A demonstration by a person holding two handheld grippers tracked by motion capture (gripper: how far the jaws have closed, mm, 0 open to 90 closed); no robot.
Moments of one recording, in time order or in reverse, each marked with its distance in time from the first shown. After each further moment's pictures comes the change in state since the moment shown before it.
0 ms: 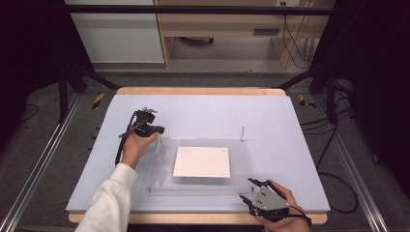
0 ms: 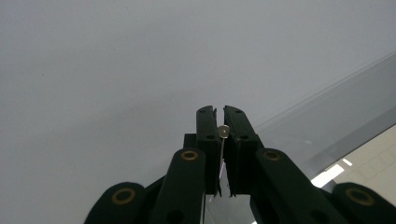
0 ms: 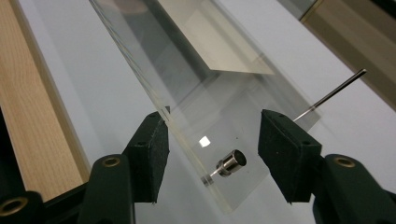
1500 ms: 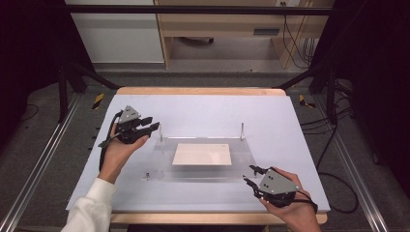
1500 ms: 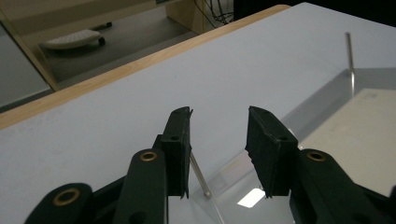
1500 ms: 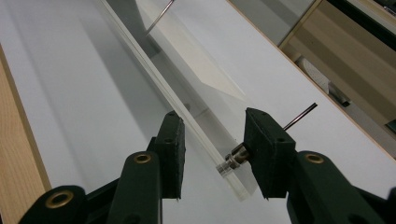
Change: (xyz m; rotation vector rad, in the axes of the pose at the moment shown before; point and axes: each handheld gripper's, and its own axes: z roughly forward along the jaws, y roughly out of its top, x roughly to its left) left arm -0.020 -0.028 -0.089 -0.356 -0.017 0.283; right arm -0.038 0.038 -0.015 -0.033 -0.003 0.023
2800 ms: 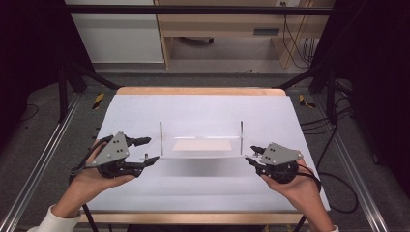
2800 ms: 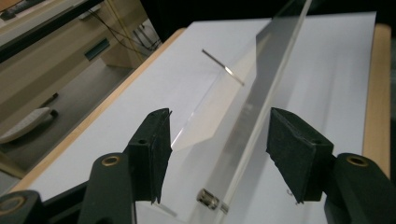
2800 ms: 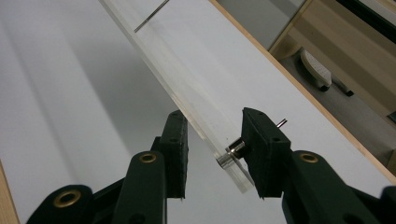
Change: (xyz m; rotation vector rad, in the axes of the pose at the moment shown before) left arm -0.070 0.020 -0.091 -0.051 -0.215 0.372; right arm -0.047 0.041 0.003 0.049 0.017 0.037
